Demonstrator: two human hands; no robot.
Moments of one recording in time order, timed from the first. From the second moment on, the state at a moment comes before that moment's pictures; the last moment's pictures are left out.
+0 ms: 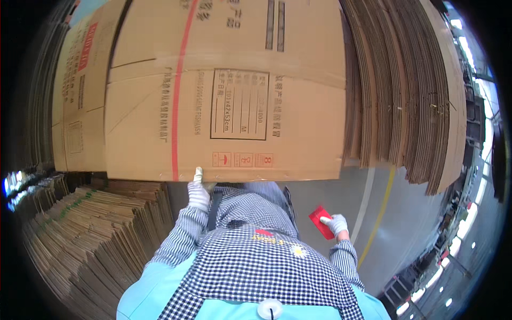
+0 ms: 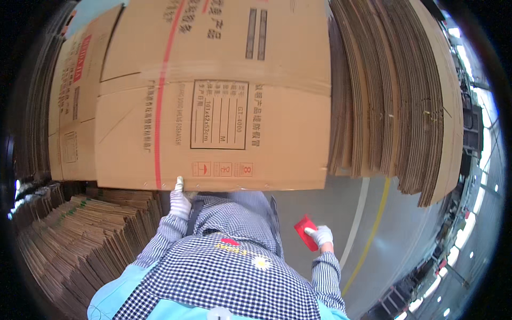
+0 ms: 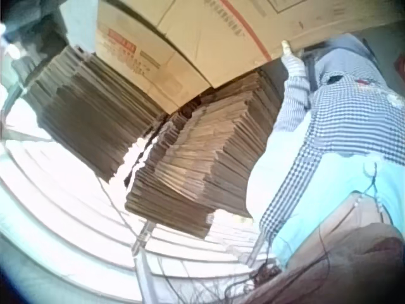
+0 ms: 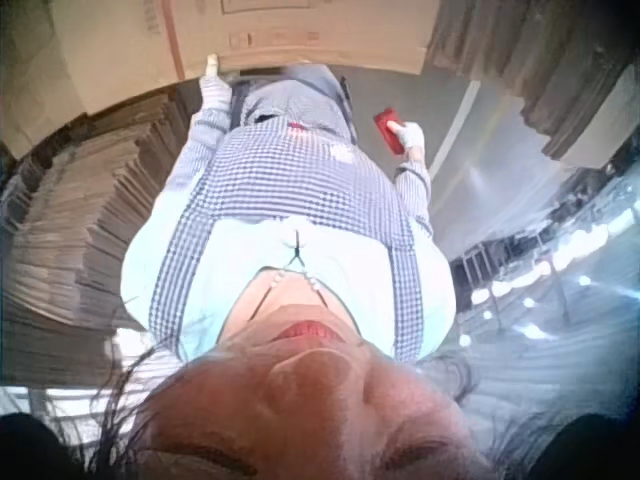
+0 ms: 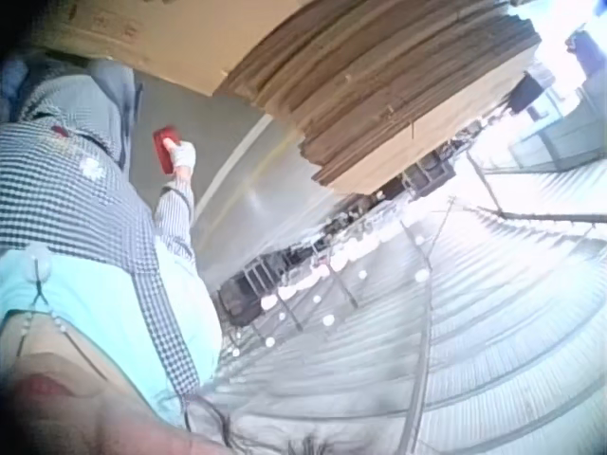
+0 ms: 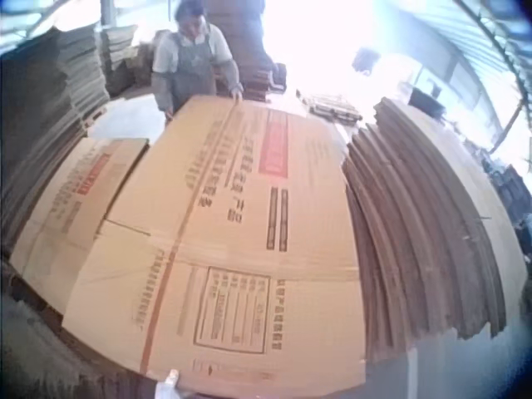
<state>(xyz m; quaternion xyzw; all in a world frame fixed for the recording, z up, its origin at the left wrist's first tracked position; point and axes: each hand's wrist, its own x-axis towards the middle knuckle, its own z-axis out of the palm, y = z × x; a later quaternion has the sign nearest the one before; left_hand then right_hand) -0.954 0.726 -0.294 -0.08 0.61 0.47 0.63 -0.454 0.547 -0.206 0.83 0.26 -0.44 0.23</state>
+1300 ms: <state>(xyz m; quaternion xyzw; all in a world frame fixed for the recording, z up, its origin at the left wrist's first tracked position) -1.614 0.844 -0.201 -0.18 0.65 0.64 0.35 -0.853 0.806 -0.095 0.81 0.35 -0.44 0.16</state>
